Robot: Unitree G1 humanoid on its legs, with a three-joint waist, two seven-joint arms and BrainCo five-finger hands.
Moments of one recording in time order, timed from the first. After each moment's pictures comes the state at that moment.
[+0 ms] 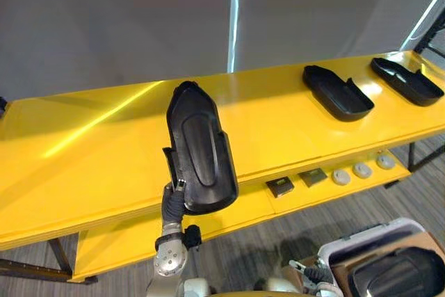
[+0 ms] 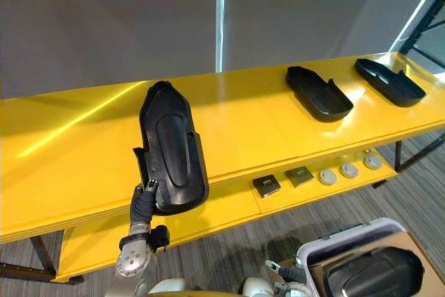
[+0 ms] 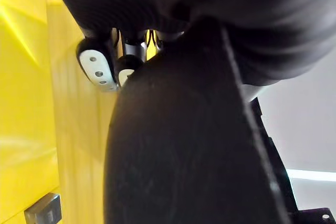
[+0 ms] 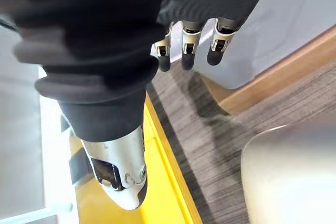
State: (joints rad) left arm 0.35 -0.06 -0.16 -0.15 0.05 -0.05 0.31; right arm 0.20 0.02 -0.21 0.76 -0.02 -0.02 -0.19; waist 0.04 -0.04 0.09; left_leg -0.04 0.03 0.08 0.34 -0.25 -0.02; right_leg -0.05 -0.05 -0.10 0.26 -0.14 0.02
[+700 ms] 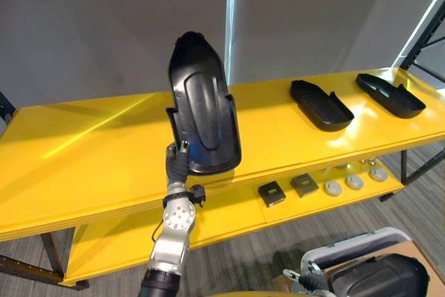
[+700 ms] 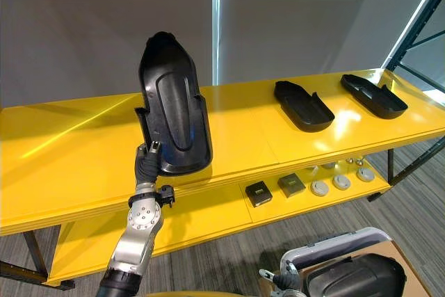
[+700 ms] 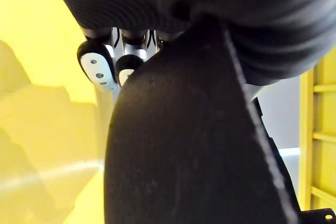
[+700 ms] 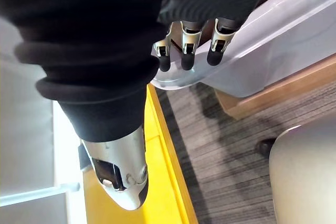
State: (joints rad) left arm -0.12 0.03 -0.09 0.16 0.13 -0.01 0.45; right arm 0.21 0.01 -0.15 0.81 -0.05 -0.04 -0.17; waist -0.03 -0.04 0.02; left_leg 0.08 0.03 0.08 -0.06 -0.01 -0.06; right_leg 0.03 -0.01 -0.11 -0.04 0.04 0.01
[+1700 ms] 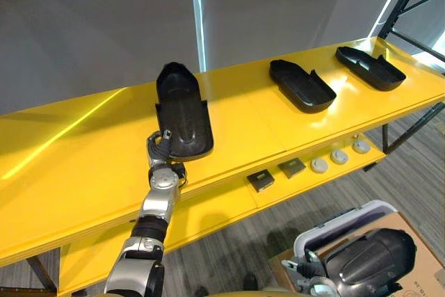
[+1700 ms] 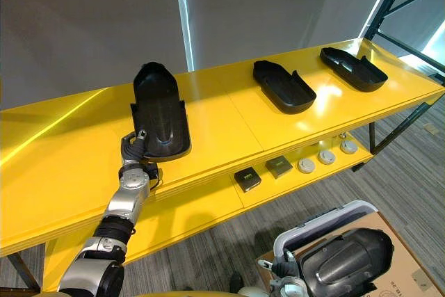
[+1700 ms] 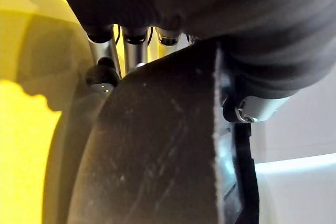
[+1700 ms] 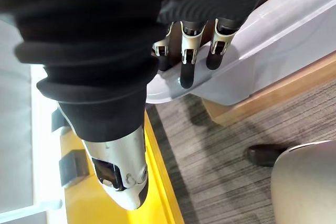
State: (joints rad) left arm -0.42 0.13 0.05 0.56 -0.09 0.05 0.51; right arm 0.14 -0.01 -0.14 0.85 -0.08 -0.03 -0.17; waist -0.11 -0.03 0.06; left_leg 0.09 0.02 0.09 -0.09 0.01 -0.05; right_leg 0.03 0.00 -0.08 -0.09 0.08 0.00
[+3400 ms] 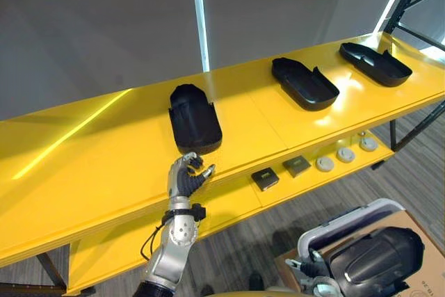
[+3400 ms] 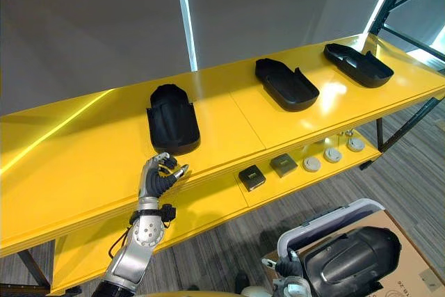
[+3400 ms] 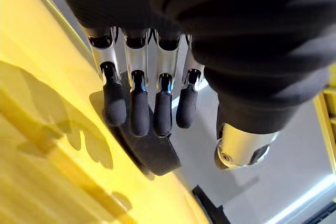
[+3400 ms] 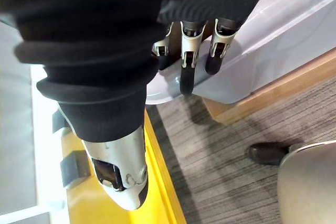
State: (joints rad) left arm 0.09 0.08 -0.25 0.07 0.59 -0.02 0.41; right arm 0.13 -0.03 -0.15 0.90 -0.08 -0.07 -0.18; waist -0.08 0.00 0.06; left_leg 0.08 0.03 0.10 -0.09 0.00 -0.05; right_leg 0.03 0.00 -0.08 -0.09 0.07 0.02
